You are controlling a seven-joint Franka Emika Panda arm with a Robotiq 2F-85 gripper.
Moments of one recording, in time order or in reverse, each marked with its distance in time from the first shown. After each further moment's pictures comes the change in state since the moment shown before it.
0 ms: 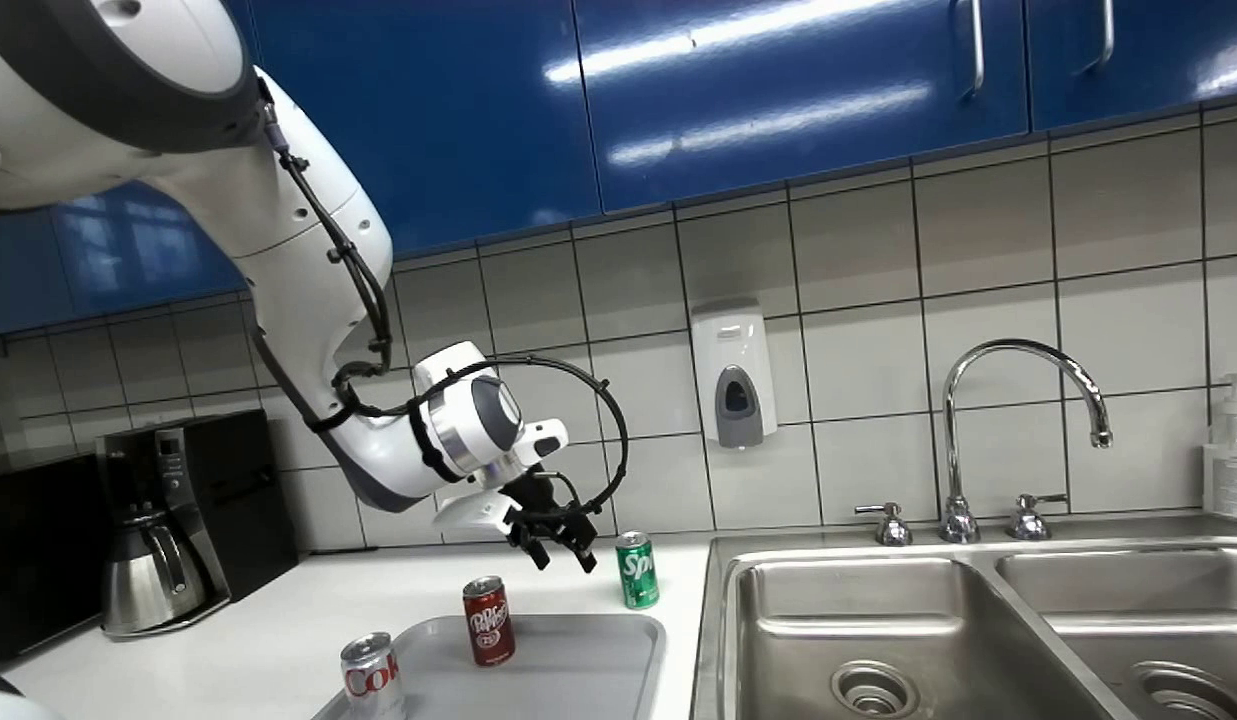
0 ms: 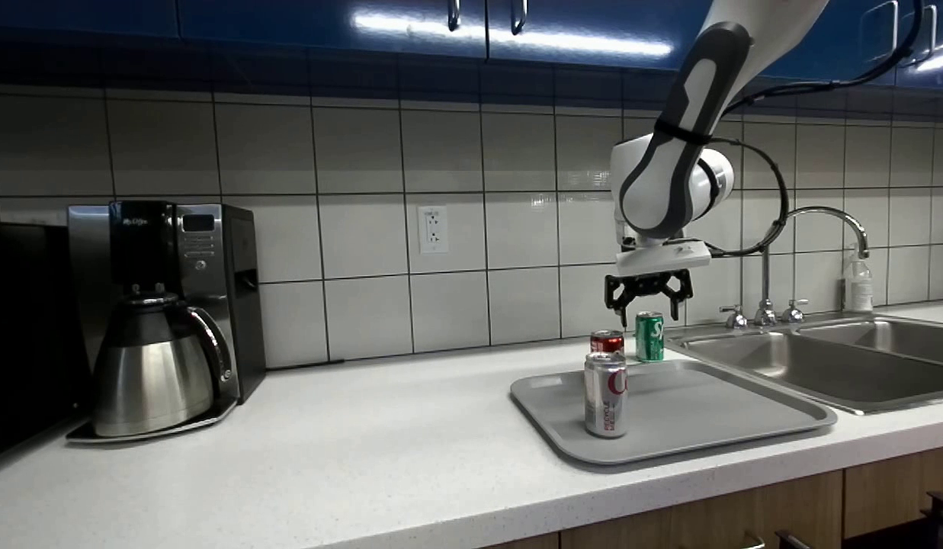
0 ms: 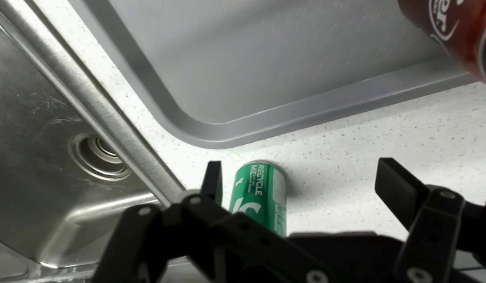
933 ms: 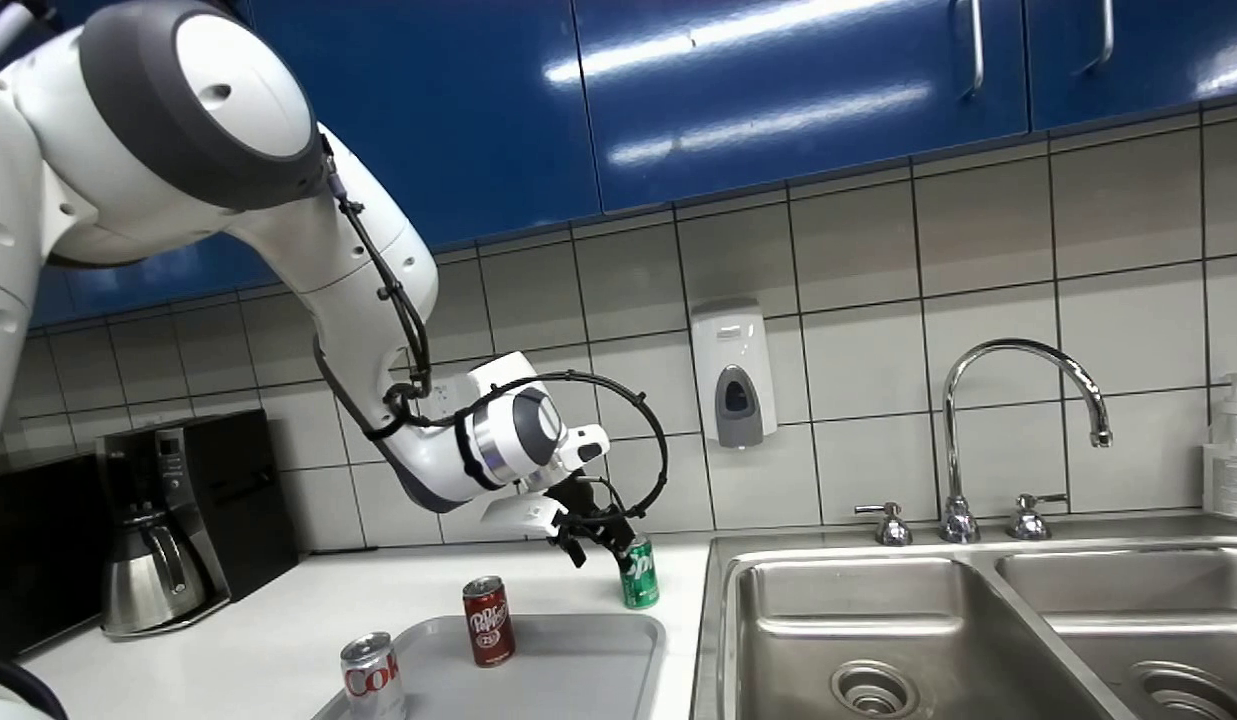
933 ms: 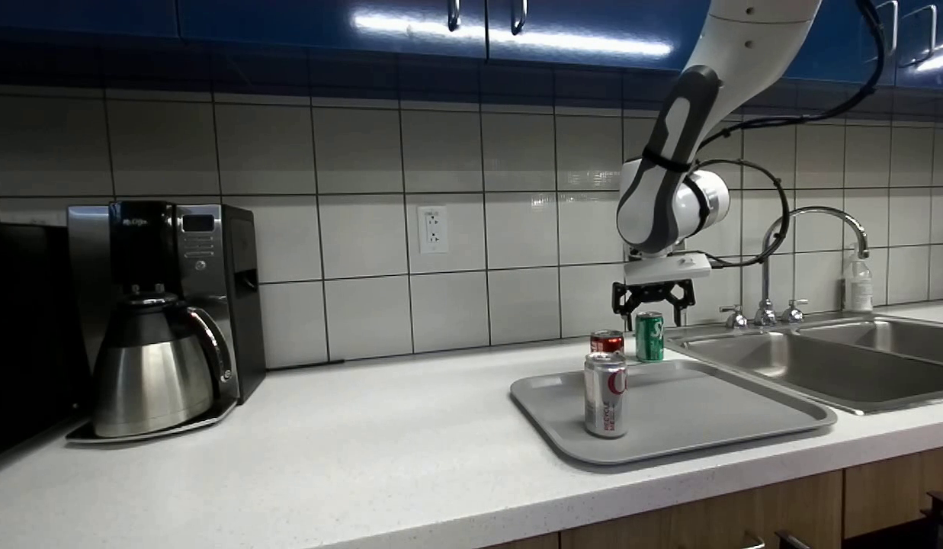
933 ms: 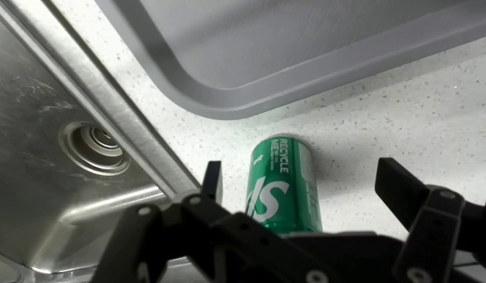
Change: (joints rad) arm -0.021 0.147 -0.041 0.143 0.145 0.031 -0.140
